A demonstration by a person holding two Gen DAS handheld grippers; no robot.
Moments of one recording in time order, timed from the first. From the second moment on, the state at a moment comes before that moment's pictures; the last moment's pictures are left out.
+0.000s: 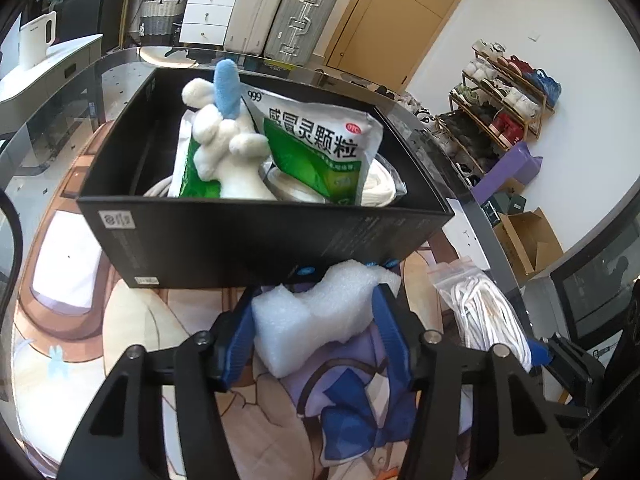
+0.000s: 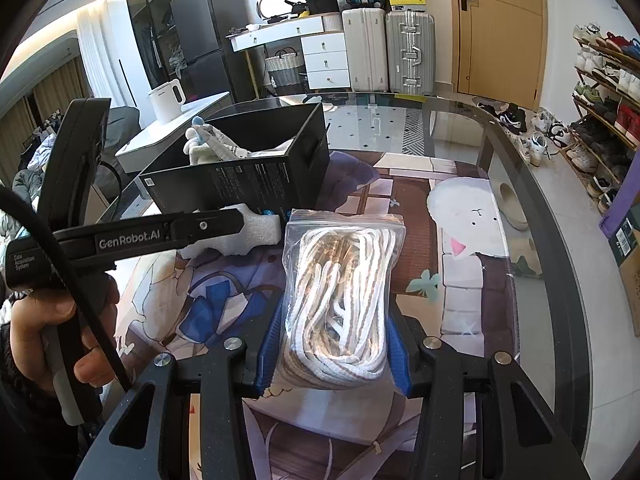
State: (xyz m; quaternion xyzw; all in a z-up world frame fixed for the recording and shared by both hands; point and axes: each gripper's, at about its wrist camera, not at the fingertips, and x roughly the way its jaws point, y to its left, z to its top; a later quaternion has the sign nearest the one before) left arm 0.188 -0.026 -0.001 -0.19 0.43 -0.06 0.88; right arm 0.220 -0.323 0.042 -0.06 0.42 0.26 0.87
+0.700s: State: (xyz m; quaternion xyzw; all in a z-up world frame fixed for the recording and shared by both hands) left arm 0.144 -0.027 0.004 -0.15 0.41 -0.13 0.89; right arm 0.214 -0.315 0.047 -0.07 0.42 0.27 0.87
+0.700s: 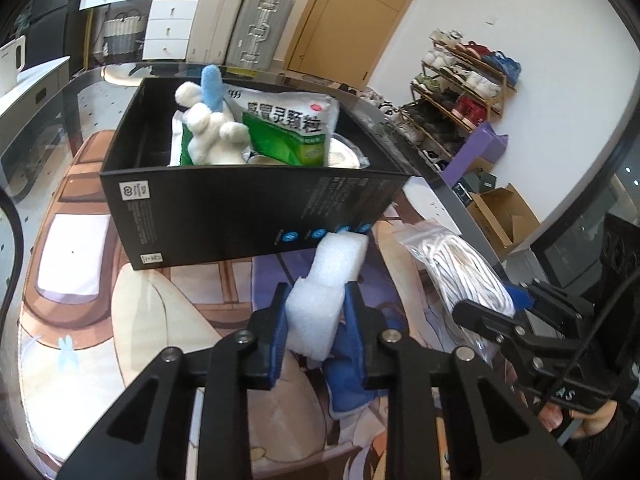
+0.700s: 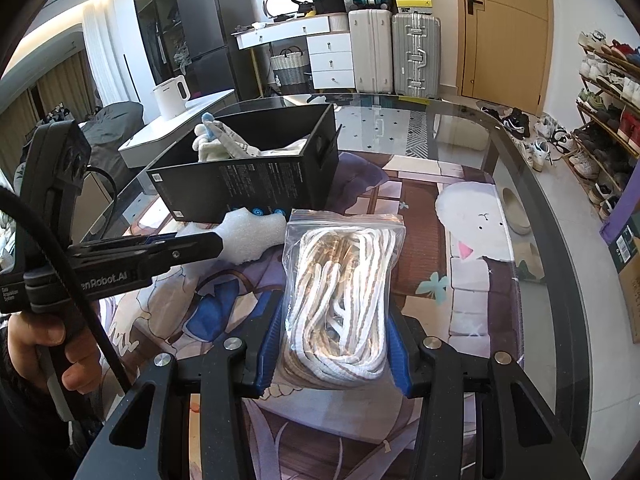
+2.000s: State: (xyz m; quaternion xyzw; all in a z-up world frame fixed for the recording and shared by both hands) left arm 0.103 0.035 0.087 -0.11 0.30 -0.08 0.94; right arm 0.209 -0.275 0.118 -0.07 0.34 0.32 0.88
